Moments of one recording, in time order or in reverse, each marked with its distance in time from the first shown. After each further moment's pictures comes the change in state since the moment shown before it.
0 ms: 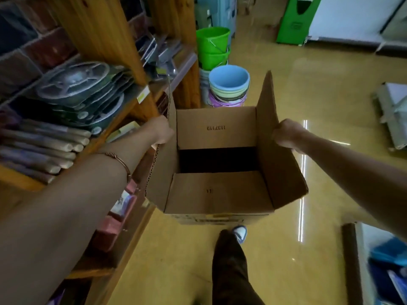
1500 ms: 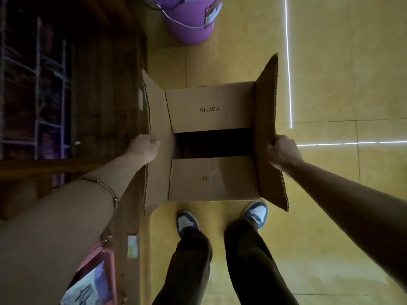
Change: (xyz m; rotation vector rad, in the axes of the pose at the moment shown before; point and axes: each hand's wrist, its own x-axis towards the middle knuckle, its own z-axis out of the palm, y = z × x) left_hand 0.565 -0.010 0.316 0.035 -0.469 -0.109; right_hand 0.483 0.090 0.348 0.174 -0.127 0.438
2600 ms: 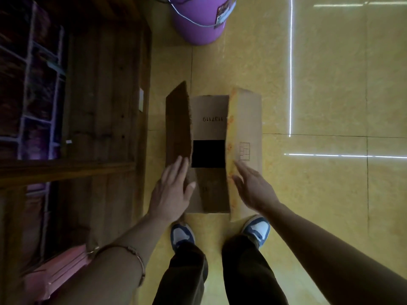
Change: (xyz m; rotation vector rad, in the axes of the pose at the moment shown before) left_hand -0.009 -0.041 0.104 0.129 0.054 0.503; right_hand -0.002 -0.003 0.088 -0.166 -0.239 -0.303
